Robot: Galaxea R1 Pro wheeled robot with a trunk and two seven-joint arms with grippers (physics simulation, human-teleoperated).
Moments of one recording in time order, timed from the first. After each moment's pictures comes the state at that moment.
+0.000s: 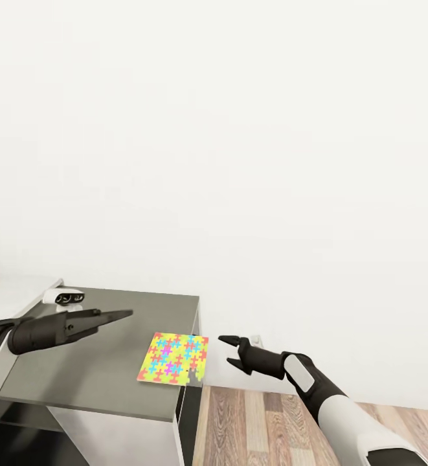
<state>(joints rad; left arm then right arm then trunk) -0.45 0.41 0.12 -1.47 0.56 1.04 -1.47 -0.72 0.03 0.06 -0.40 -0.80 0.74 0.63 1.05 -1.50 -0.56</state>
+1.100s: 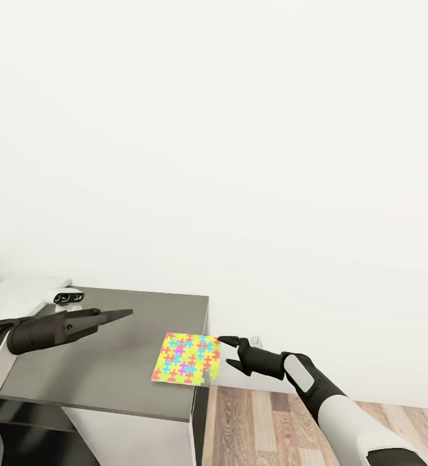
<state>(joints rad) -0.45 0.41 0.13 -1.48 0.57 1.04 -1.47 -0.72 0.03 0.06 -0.40 -0.80 0.76 0.63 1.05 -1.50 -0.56</state>
